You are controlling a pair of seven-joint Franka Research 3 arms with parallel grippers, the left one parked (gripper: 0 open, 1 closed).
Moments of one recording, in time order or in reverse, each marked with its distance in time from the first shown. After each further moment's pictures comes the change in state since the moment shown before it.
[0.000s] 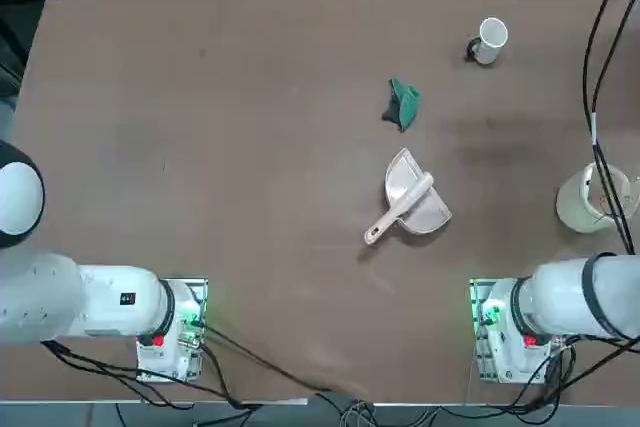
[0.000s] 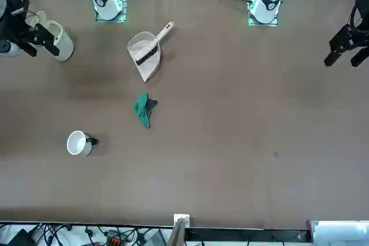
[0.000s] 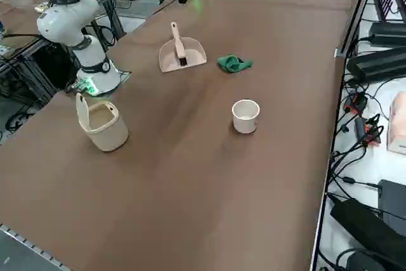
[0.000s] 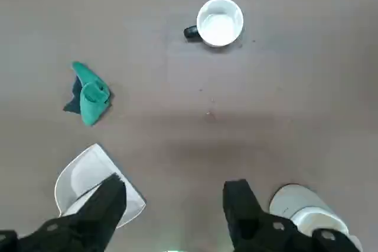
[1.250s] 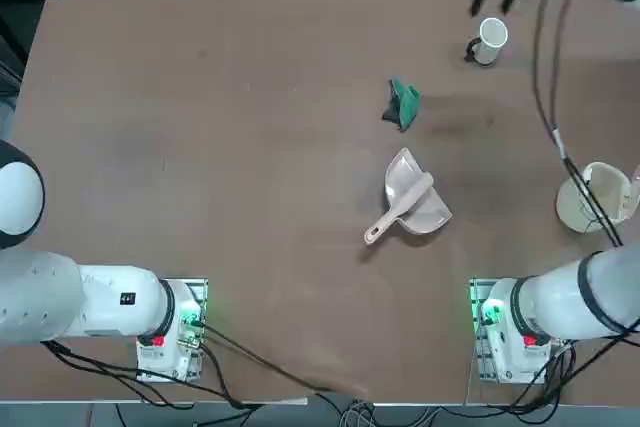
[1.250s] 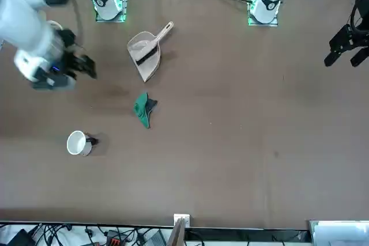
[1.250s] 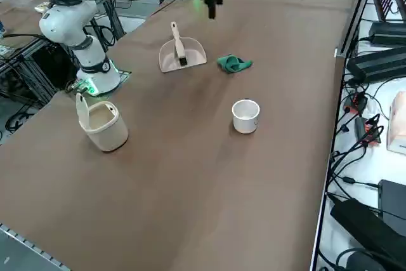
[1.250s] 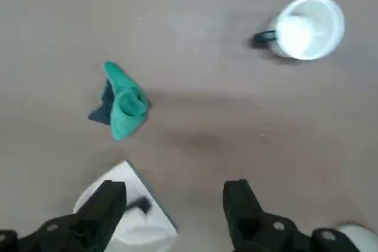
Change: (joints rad) arm 0.221 0.213 0.024 -0.078 0.009 0.250 0.163
